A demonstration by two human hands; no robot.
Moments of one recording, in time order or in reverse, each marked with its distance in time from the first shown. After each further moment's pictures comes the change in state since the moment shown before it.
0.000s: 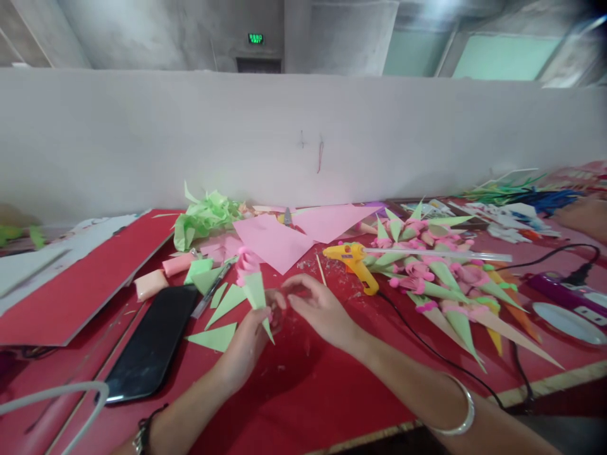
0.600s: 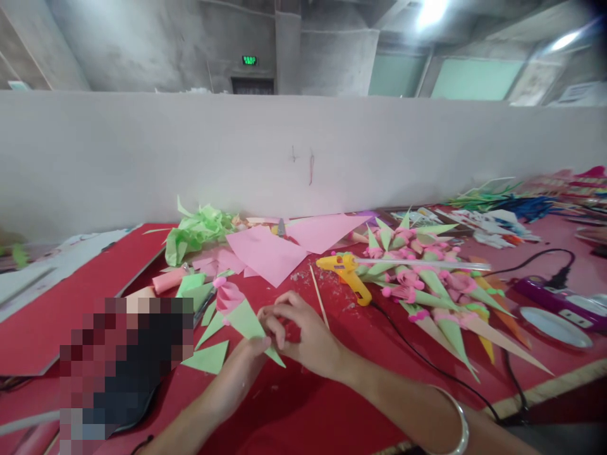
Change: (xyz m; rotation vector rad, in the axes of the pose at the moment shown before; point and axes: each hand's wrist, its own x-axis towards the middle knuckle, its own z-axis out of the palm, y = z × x) left_hand -0.005 0.002 -0.002 0.031 -0.174 -0.062; right_hand -0.007 -0.007 0.005 -0.356 -0.151 -0.232
